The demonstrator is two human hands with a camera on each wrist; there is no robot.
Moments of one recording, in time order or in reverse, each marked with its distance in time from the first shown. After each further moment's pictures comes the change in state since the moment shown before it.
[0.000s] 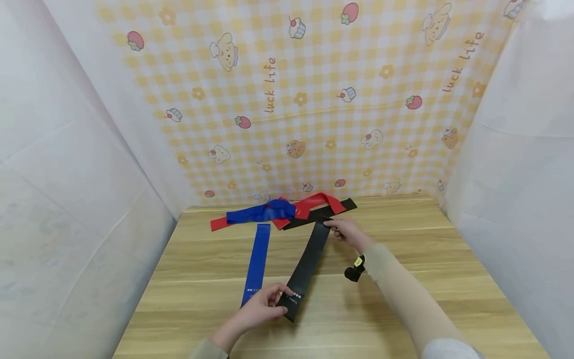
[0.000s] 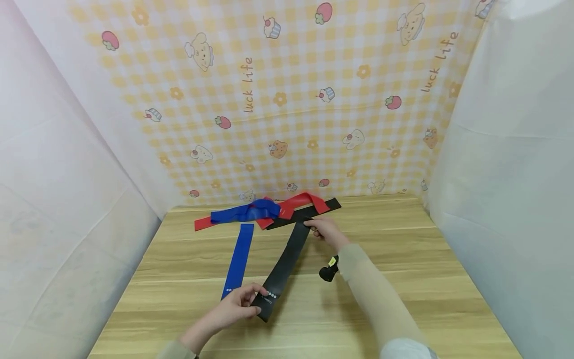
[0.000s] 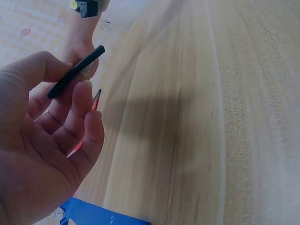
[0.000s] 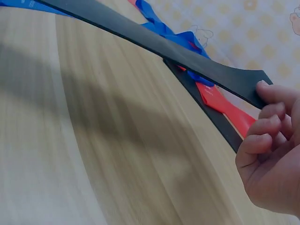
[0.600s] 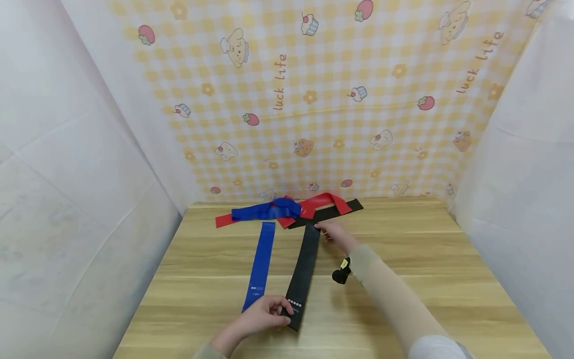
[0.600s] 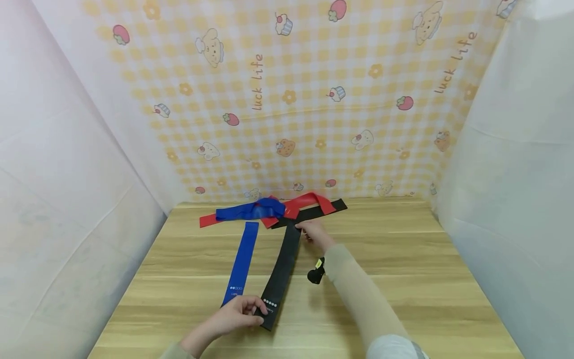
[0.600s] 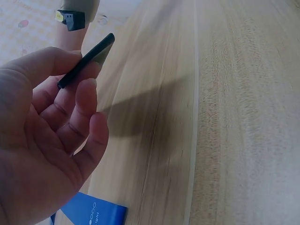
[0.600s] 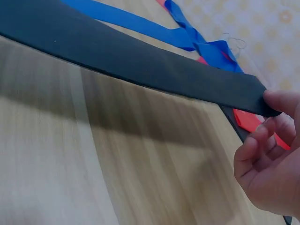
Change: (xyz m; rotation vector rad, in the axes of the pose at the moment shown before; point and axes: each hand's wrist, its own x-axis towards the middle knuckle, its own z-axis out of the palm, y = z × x) left_hand -0.012 -0.016 0.004 -0.096 -0.074 -0.027; right_hand 0.020 0.009 0.044 -0.093 0.036 0.066
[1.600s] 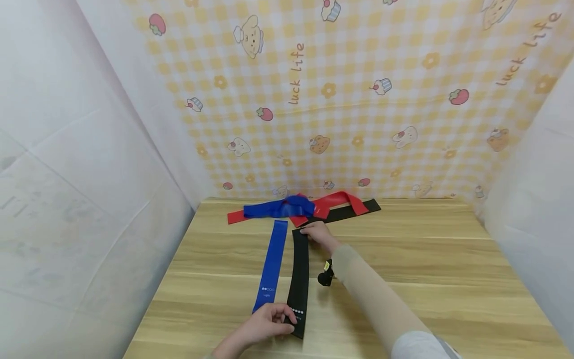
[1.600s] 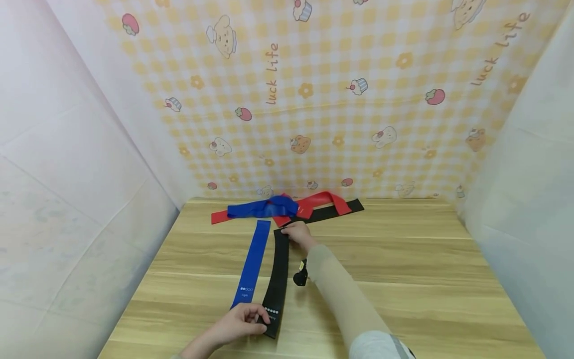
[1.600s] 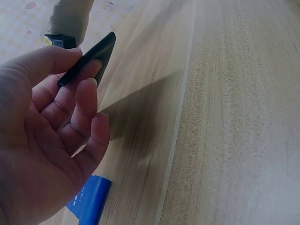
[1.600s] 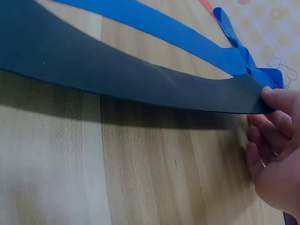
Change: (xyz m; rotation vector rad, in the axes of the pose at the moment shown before) left_hand -0.012 -0.012 -0.007 -0.053 0.043 -0.052; right_hand 0.041 0.008 0.082 -0.274 0.032 -0.105
